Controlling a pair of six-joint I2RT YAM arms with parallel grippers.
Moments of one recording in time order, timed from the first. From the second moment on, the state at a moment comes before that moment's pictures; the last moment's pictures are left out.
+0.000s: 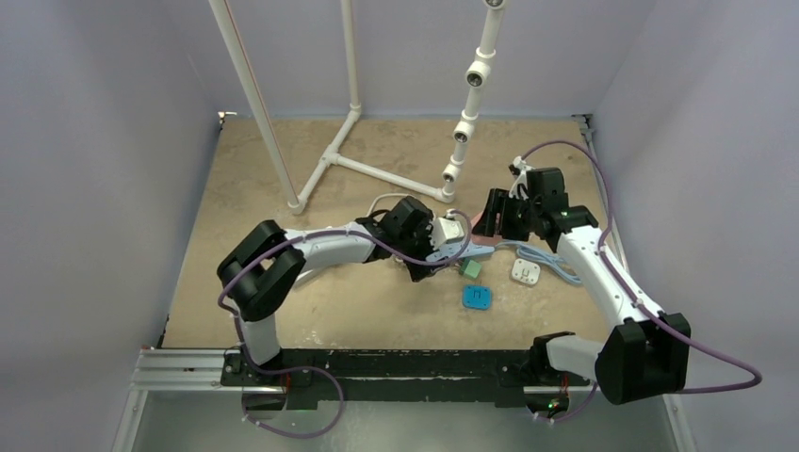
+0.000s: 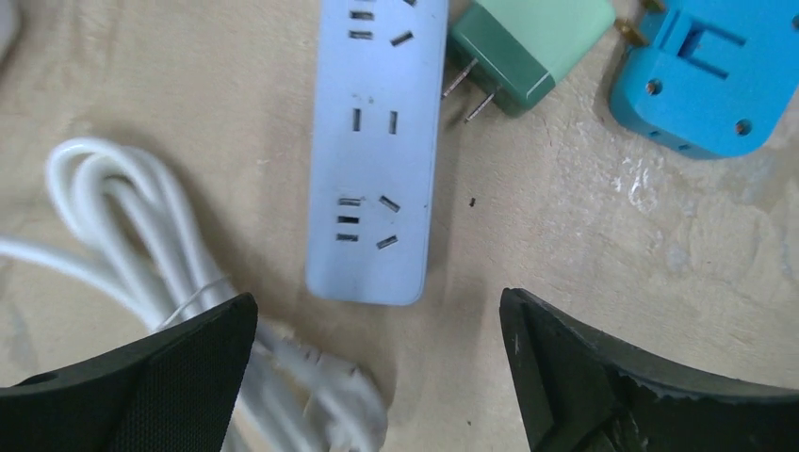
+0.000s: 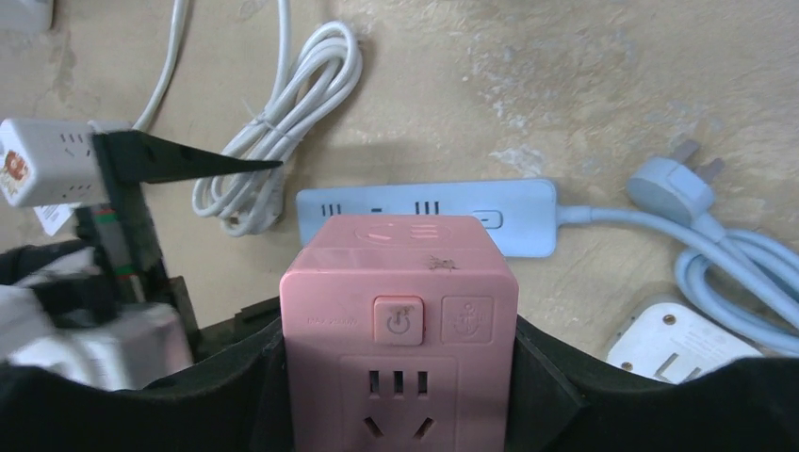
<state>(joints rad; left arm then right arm) -0.86 1.85 1.12 -0.11 0.24 0.36 0.18 1.21 0.94 -0.60 -0.26 0.33</state>
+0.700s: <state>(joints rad) -0.89 1.43 1.02 0.07 0.40 0.28 0.31 1.08 0.83 -0.40 -0.63 0.52</state>
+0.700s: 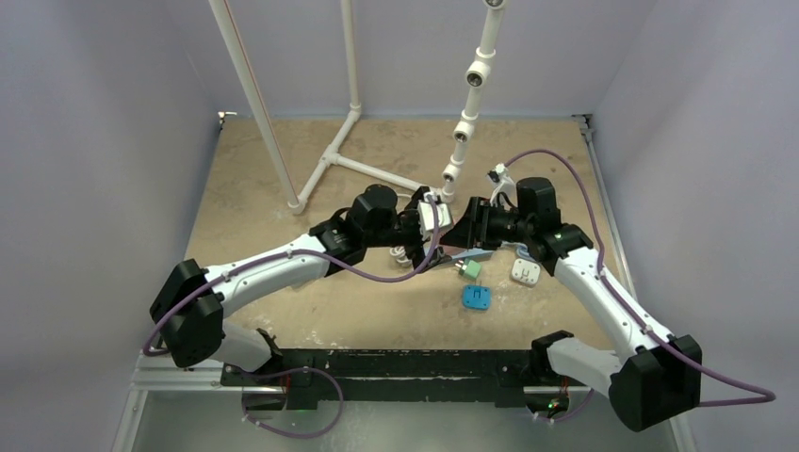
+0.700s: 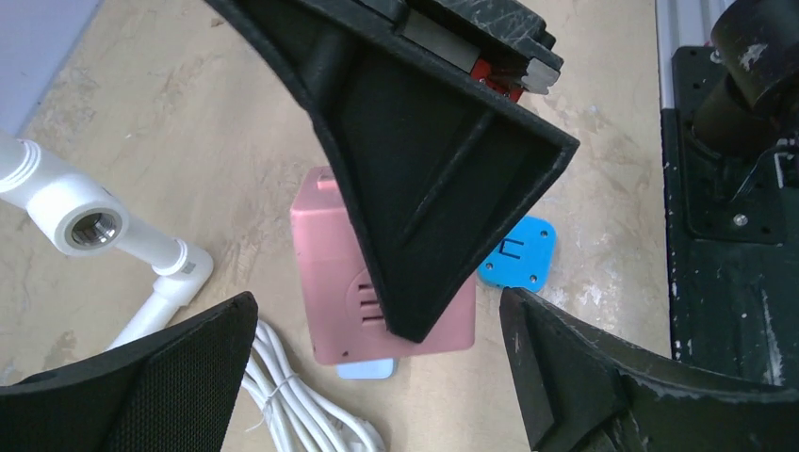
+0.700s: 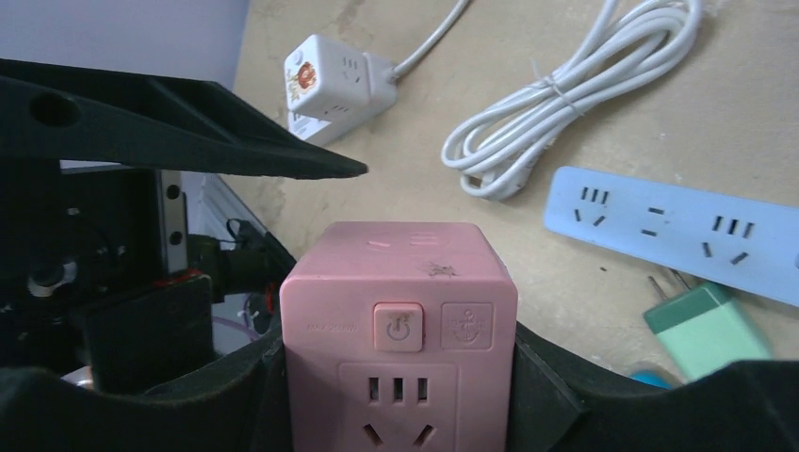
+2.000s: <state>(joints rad) -0.91 1.48 1.05 -0.02 0.40 0.40 0.38 1.07 0.90 -0.46 -0.51 0.55</state>
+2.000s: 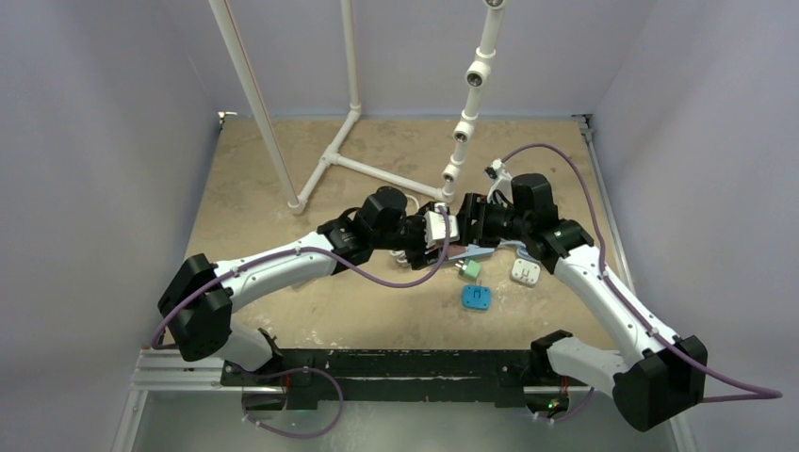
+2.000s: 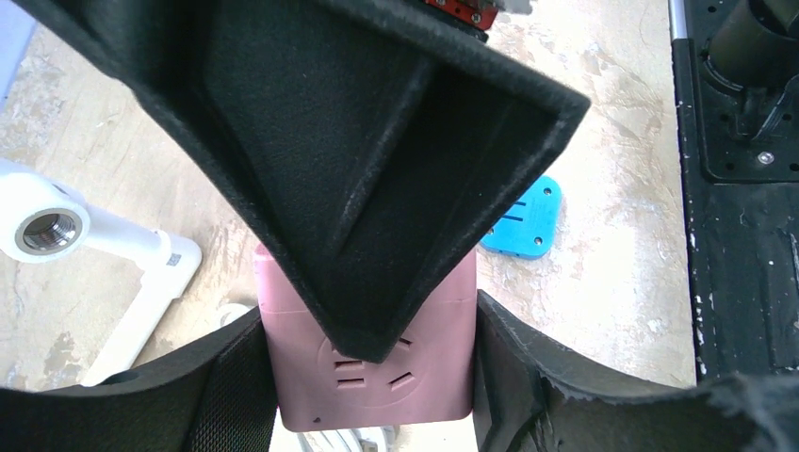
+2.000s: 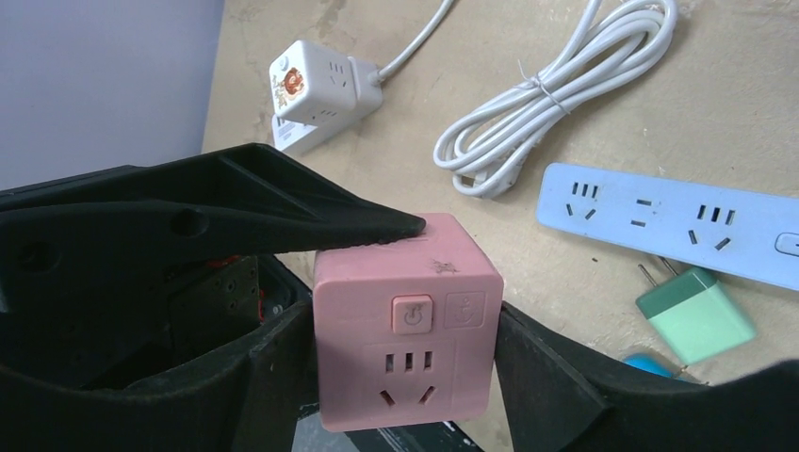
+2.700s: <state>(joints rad) -0.91 1.49 1.01 -0.04 0.25 0.35 0.38 1.14 1.00 -0.78 0.04 0.50</state>
